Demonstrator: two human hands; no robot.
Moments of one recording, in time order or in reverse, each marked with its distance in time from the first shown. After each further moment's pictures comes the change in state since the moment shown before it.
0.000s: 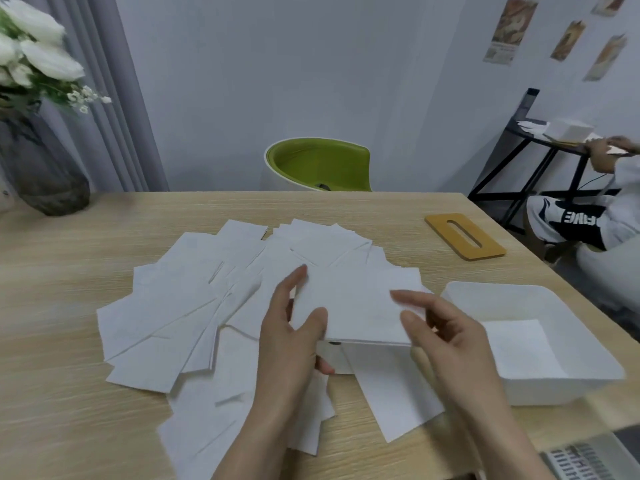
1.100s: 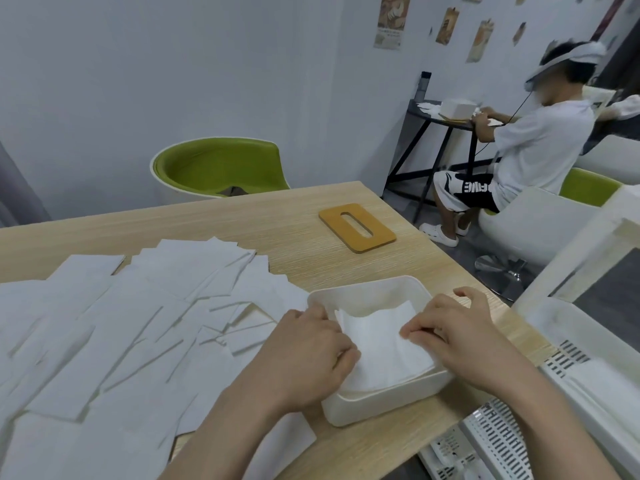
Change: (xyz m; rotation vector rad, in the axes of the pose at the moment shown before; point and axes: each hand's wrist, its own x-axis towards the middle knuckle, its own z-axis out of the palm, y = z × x) left_hand 0.025 -0.015 0.163 1.405 -0.889 0.637; right_hand 0.045 0.041 -0.196 -1.098 -0.254 -0.041
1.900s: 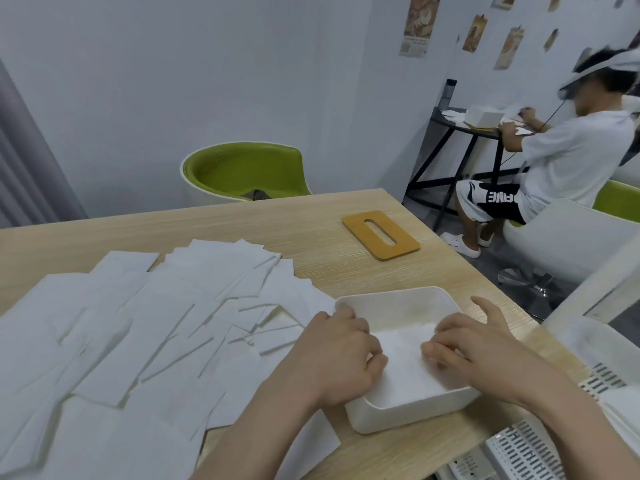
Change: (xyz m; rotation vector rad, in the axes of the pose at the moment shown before) left_hand 0.010 -0.002 0.001 -0.016 -0.053 -0.011; right_hand 0.010 0.001 0.003 -0.181 -0.198 -0.053
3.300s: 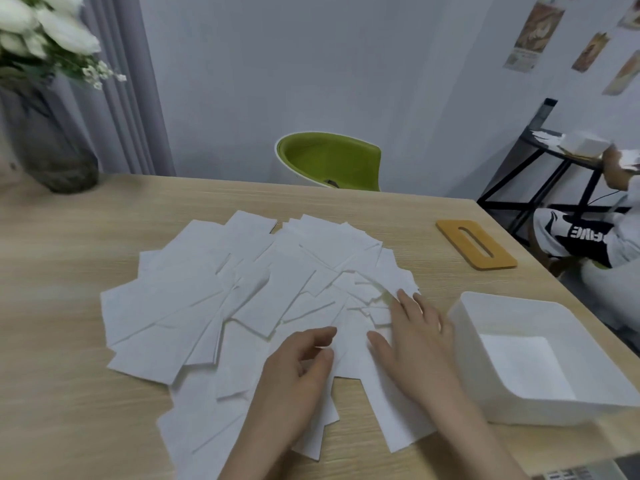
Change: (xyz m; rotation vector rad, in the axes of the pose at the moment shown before) left_hand -0.180 -0.071 0.035 -1.128 0.624 -0.670; right_hand 0.051 -0.211 0.049 0.019 0.149 0.091
